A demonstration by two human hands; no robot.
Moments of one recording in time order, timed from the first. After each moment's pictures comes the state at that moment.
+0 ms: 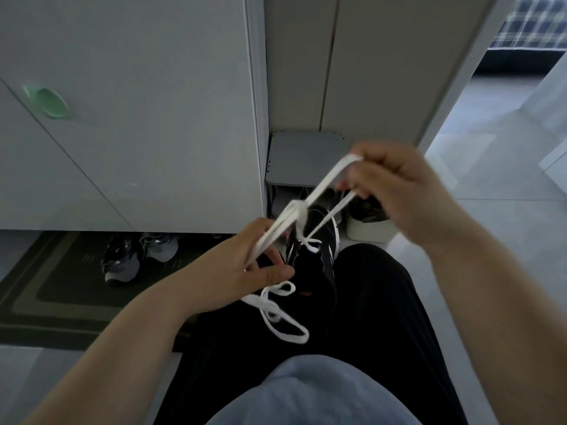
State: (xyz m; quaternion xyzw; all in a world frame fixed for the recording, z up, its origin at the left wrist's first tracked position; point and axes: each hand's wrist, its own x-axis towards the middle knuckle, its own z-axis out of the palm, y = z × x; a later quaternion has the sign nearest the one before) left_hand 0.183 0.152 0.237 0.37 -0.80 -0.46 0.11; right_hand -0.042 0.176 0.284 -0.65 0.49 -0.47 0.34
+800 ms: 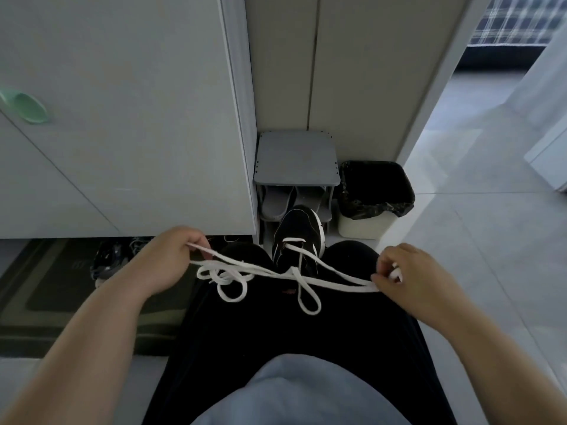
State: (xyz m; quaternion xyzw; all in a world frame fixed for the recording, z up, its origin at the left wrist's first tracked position) left_hand 0.223 0.110 0.200 0.57 -0.75 -0.31 0.11; right_hand -0.093 0.250 0.188 -0.61 0.76 -0.15 0.16
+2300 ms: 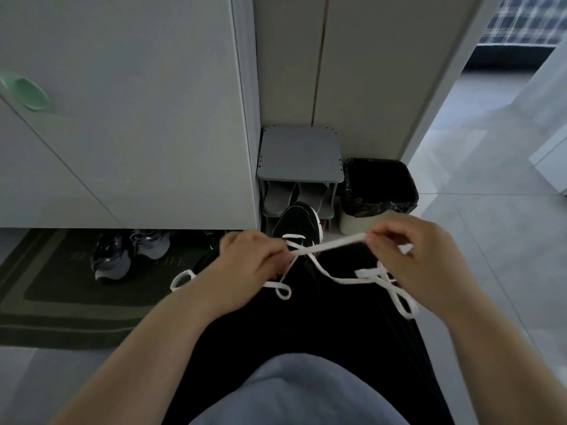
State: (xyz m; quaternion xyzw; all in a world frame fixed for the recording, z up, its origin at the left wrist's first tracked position) left_hand 0.156 0.153 0.197 0.39 -0.88 -0.25 0.11; right_hand -0.064 0.241 0.234 -0.59 0.70 -0.35 0.18
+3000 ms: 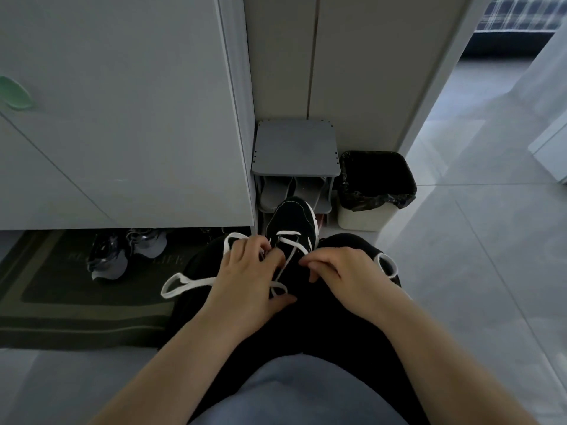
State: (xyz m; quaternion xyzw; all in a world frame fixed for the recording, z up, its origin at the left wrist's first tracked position) left_hand 0.145 0.176 0.162 0.45 -0.88 -0.12 0.08; right_hand -0.034 0.219 0.180 -0.66 0.66 -0.20 0.29
